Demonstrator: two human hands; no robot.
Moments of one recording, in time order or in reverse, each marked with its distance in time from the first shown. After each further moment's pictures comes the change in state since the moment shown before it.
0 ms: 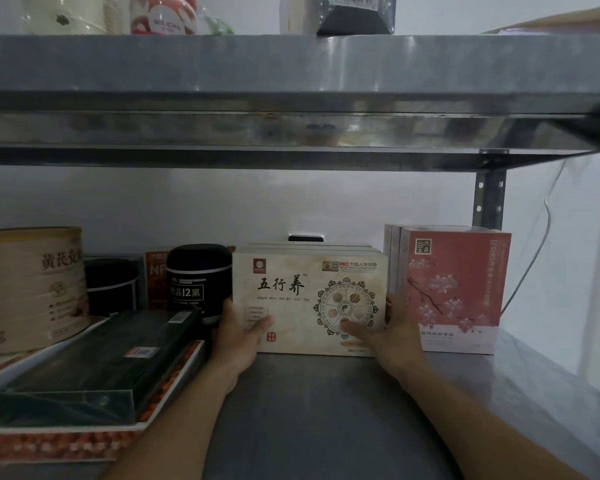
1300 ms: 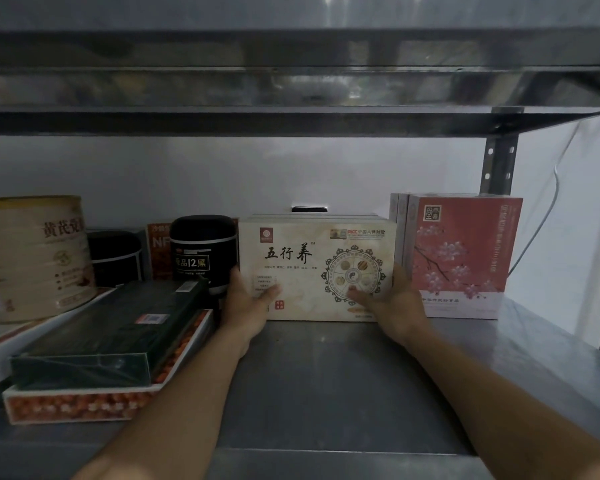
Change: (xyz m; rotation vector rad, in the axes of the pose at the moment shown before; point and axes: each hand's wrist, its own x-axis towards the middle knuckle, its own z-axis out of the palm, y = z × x) left_hand 0.000 0.001 0.003 0.004 0.034 0.011; right_hand -0.012 -0.018 0.001 -0.326 0.010 -0.046
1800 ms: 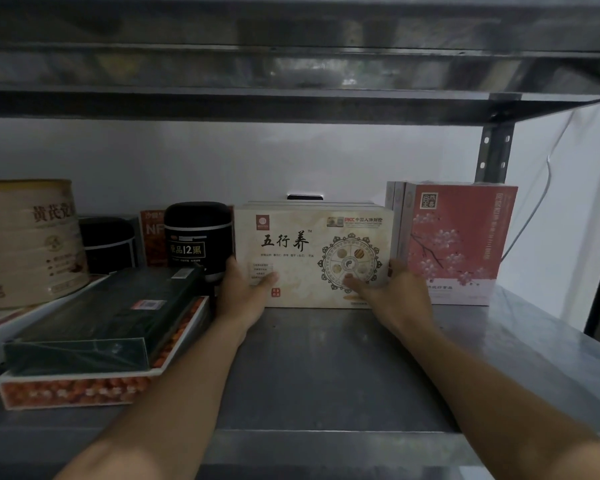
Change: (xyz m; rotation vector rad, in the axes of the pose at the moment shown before) left_hand -0.005 0.002 -0.001 0.124 0.038 0.009; right_hand -0.022 -0.023 -0.006 -0.337 0.087 0.123
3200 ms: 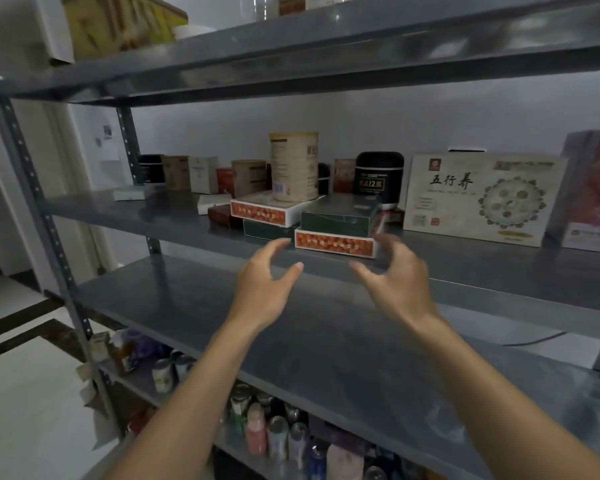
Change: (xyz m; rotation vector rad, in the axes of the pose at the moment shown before) left_hand -0.229 0.021 -0.260 0.416 0.171 0.091; right_hand -0.255 -0.150 0.034 0.351 -0.348 -0.334
